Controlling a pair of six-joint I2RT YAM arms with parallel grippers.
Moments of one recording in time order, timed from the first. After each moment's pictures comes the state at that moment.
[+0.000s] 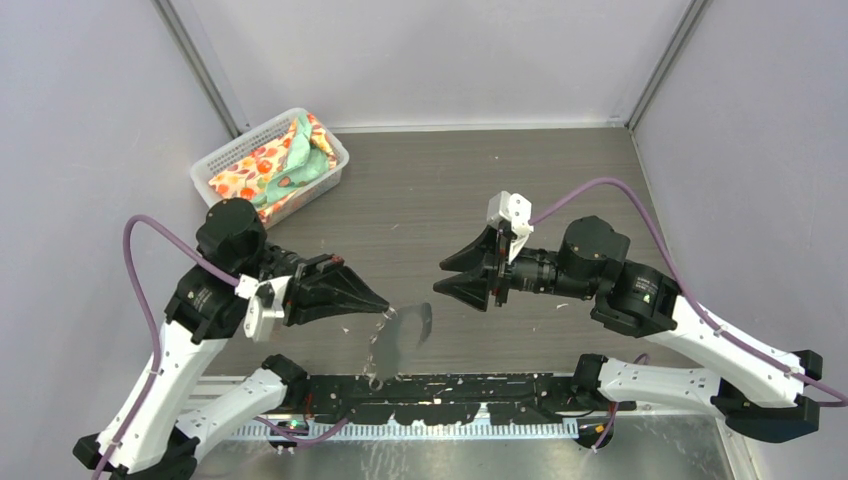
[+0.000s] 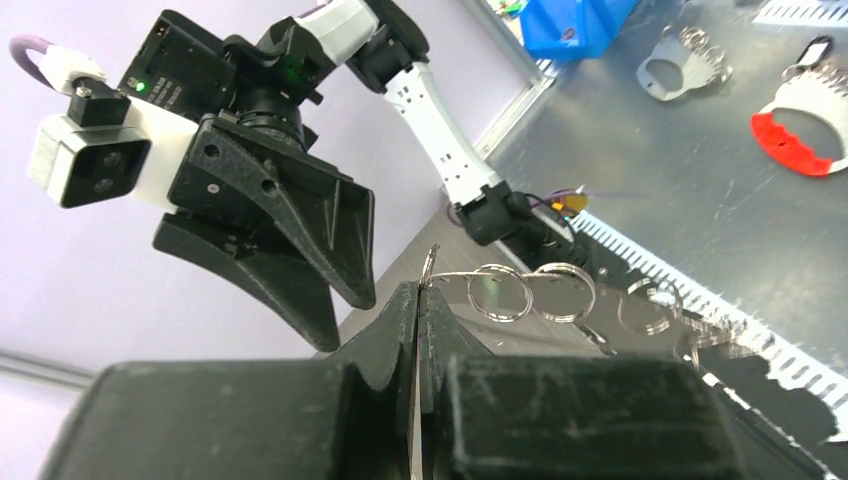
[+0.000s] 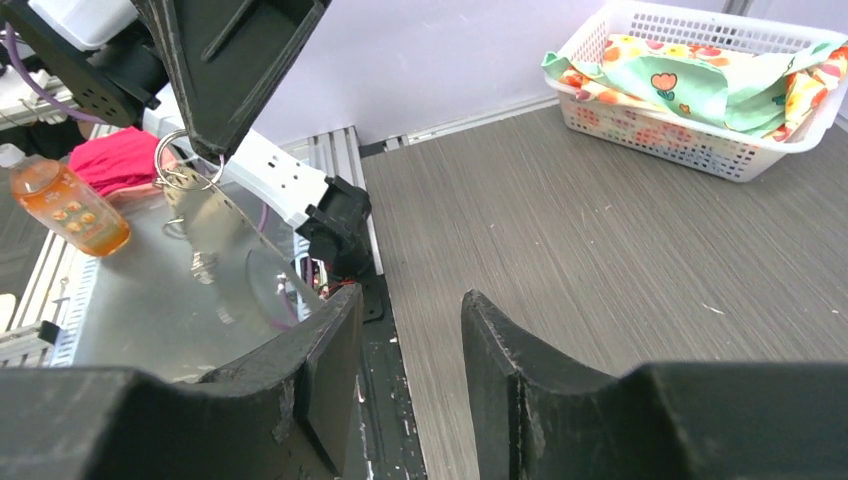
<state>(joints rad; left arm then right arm) -0.57 0.81 1.22 -0.48 1.49 0.84 1.09 0.89 1.19 -0.35 -0.26 0.13</state>
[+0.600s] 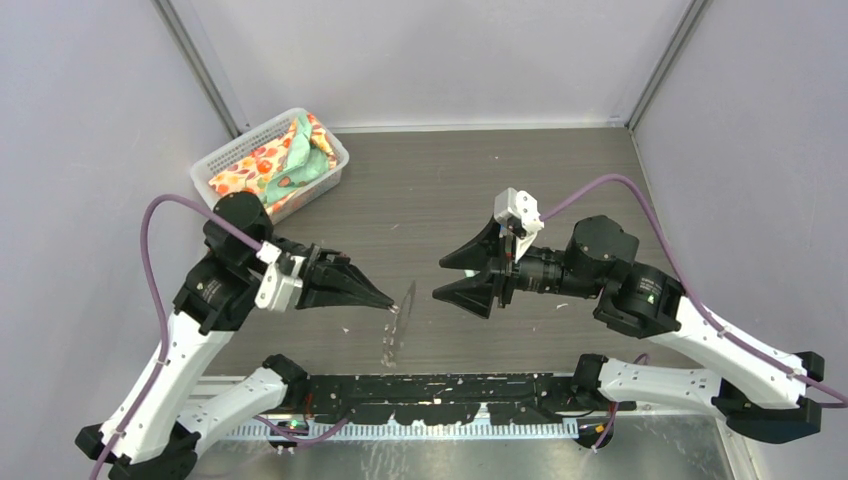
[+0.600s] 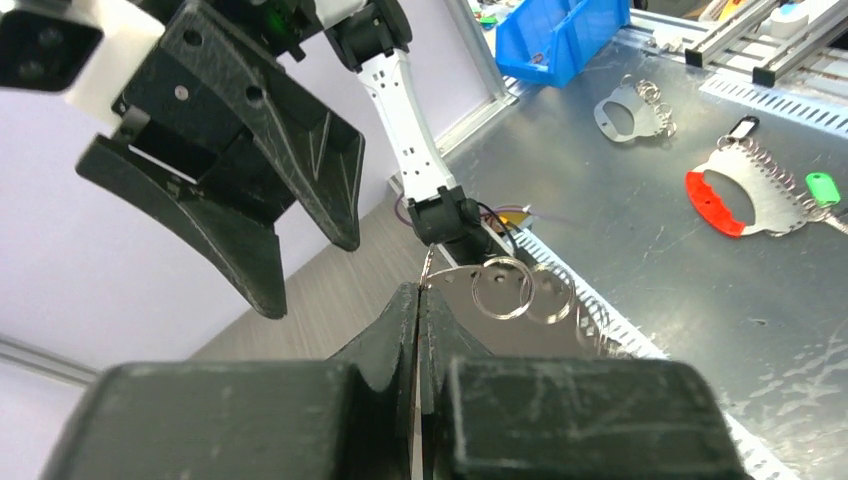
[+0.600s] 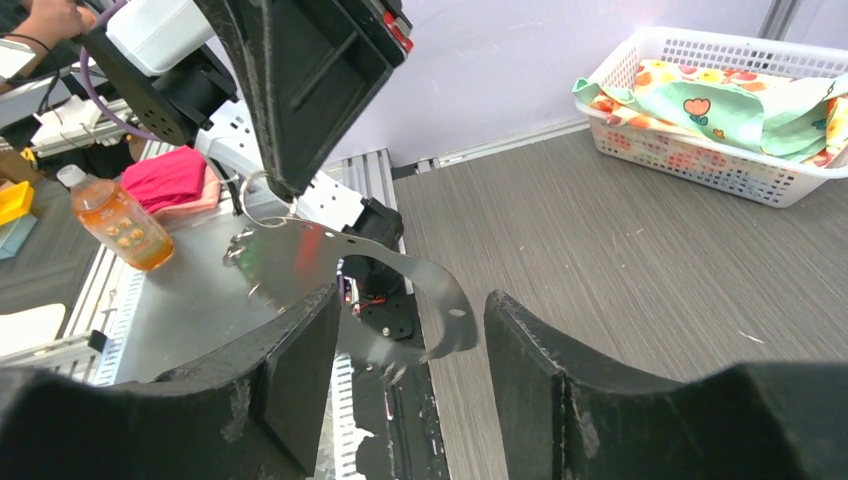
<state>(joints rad) -0.58 0.84 1.22 -0.39 1.46 0.55 1.09 0.88 1.19 -0.30 -0.31 0.19</state>
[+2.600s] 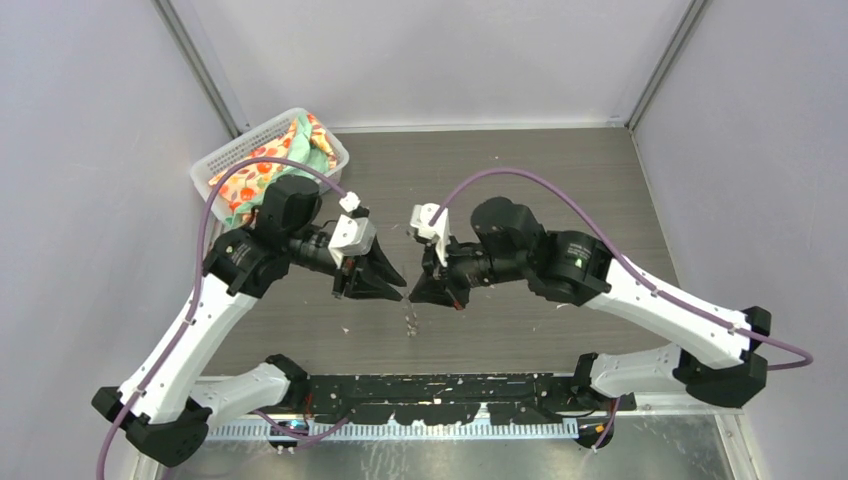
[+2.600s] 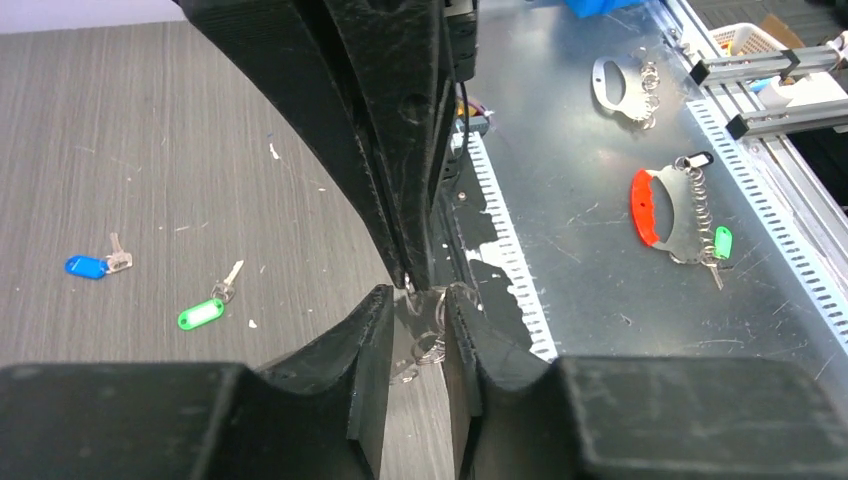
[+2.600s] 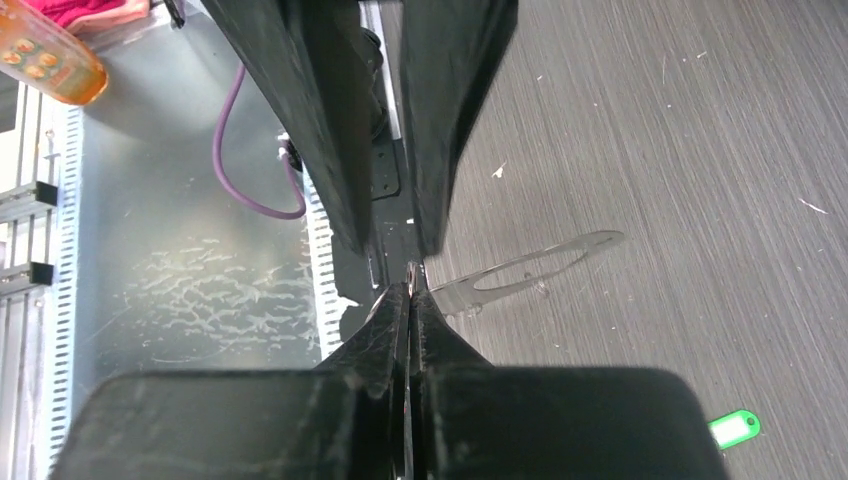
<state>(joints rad) -0.59 1.03 1.32 -0.89 1.15 0.51 1.12 1.26 1.49 -0.72 -0.34 0.05</state>
